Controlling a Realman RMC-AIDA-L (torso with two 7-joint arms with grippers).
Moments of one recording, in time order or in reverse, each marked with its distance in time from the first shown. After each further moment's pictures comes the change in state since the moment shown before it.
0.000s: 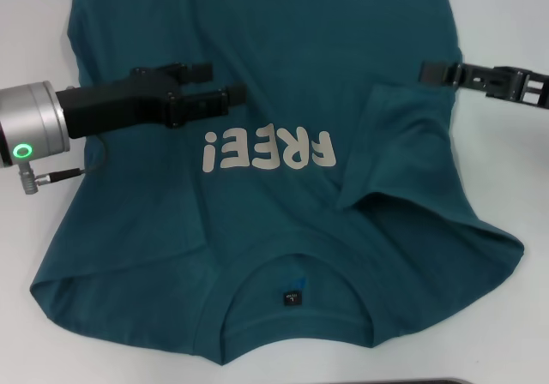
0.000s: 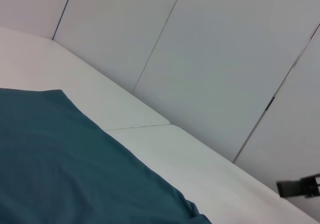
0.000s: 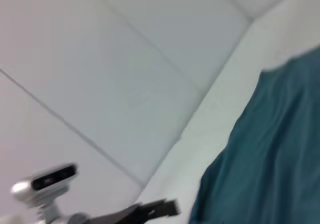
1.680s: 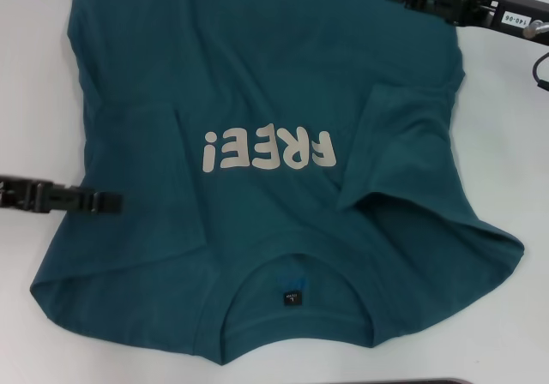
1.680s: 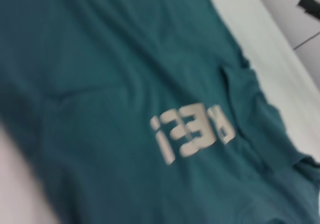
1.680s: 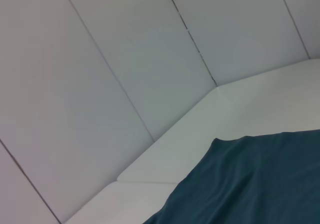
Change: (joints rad) left arm 0.112 0.130 0.000 -0.341 0.374 0.339 -0.613; right arm 0.123 0.044 -0.037 0.002 0.101 0.311 -0.245
